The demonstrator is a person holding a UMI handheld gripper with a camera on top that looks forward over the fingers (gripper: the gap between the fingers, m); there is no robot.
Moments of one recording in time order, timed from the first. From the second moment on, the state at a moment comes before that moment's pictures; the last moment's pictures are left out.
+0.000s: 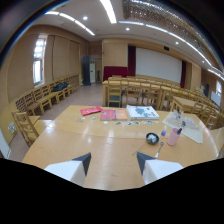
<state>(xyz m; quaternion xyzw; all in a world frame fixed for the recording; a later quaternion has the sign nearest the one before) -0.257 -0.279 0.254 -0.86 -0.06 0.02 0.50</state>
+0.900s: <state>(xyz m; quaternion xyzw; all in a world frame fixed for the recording) -0.103 -0.162 0.126 -0.90 -0.04 -0.04 0.43</state>
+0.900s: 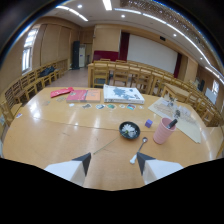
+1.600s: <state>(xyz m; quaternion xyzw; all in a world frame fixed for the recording) -0.057 -0.031 0.041 -0.92 -0.04 -0.02 0.39</state>
